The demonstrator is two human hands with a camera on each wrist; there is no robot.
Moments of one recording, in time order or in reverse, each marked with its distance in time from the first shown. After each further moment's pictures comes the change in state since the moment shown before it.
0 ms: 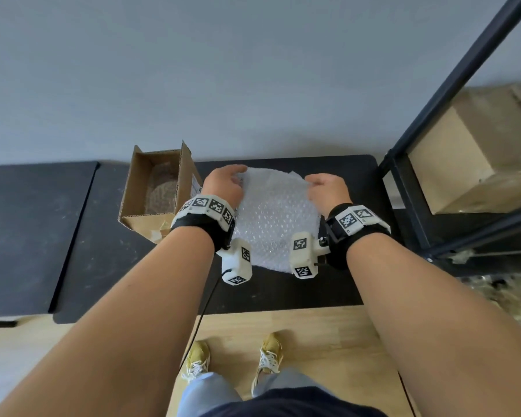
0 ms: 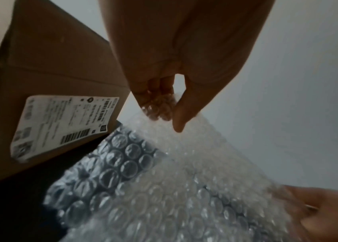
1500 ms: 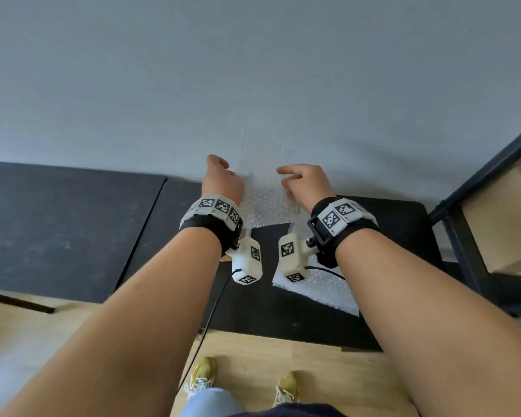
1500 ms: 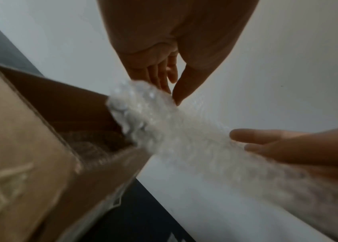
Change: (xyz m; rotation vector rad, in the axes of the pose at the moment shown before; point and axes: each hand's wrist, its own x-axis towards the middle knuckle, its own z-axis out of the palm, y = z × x) left_hand -0.004 -0.017 -0.117 -0.198 0.450 -0.148; right_hand -0.032 -0.144 0.084 0.038 -0.174 -0.345
